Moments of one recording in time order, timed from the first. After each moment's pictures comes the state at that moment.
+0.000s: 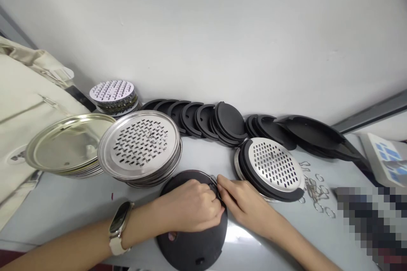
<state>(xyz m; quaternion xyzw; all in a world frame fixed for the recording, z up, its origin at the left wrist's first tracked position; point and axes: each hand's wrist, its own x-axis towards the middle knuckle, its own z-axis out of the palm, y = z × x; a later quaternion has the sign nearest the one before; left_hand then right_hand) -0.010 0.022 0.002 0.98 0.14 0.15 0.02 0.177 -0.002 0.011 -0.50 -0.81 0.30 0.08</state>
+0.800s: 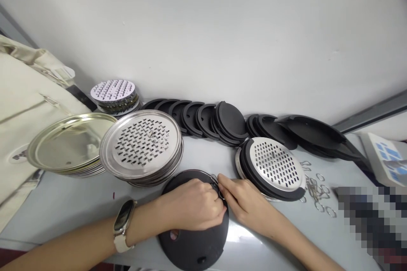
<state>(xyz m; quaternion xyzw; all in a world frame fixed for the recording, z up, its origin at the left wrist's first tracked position) -0.009 0.024 -0.006 0.98 0.13 0.15 0.01 0.177 -0.002 0.011 -0.49 -0.82 0.27 0.07</state>
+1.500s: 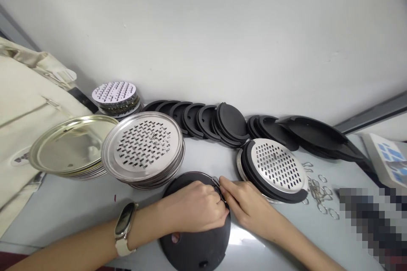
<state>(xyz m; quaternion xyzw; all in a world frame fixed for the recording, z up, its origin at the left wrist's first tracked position) -0.009 0.023 -0.003 0.98 0.12 0.14 -0.01 0.177 -0.002 0.006 -0.49 -0.83 0.27 0.08</state>
